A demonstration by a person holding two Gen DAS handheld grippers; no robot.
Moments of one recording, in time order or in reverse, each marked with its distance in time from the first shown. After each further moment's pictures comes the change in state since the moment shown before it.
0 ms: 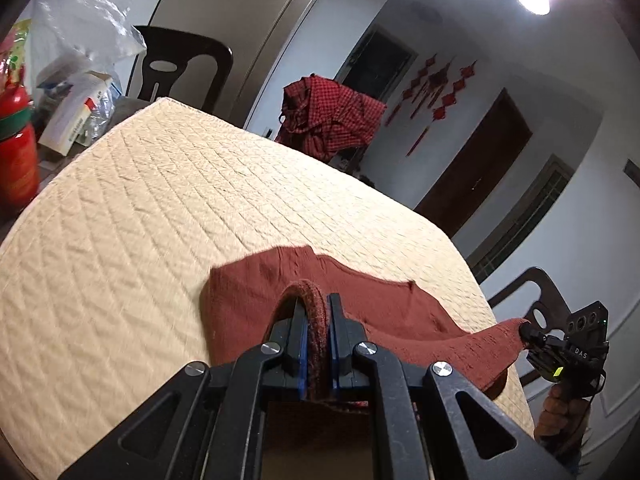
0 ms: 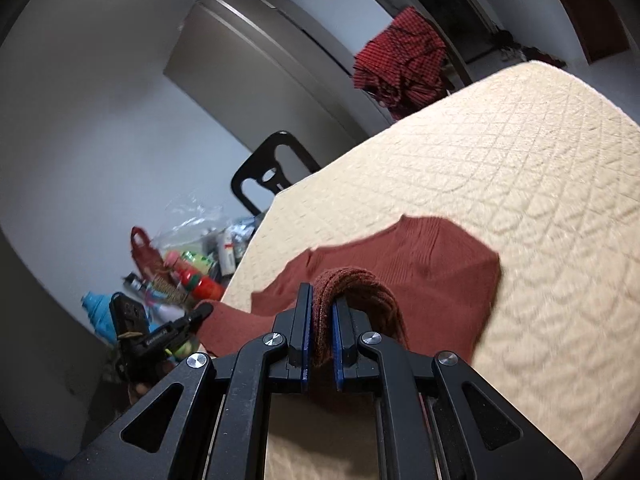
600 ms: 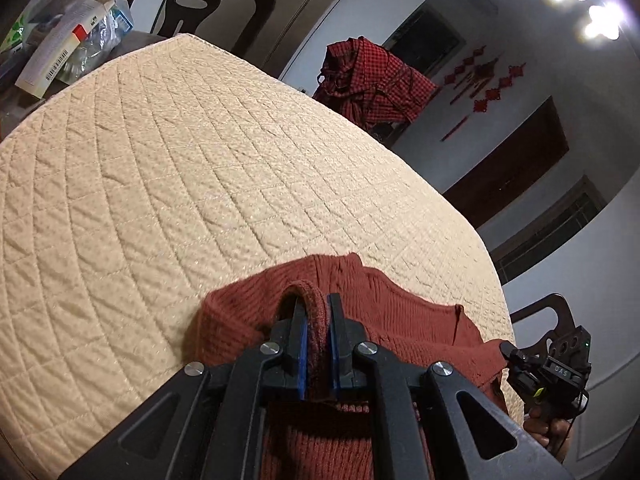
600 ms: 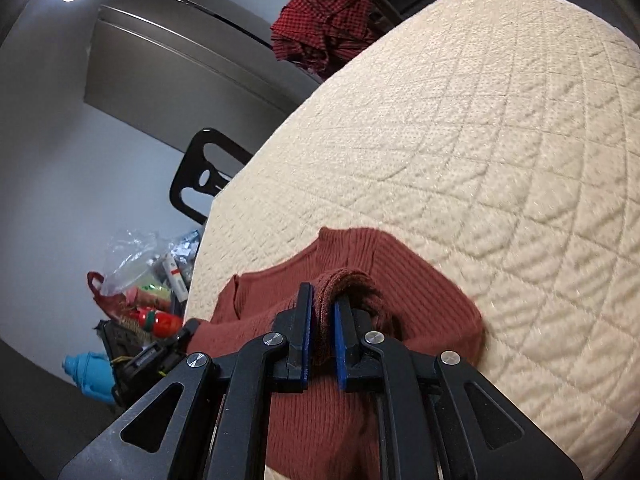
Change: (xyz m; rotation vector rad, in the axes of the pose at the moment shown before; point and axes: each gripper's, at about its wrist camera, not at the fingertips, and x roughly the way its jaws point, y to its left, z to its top) left arm 0.083 0.032 0.014 -0.158 0.134 0.048; right arm 0.073 -0.067 0.031 0.224 0.122 -0.111
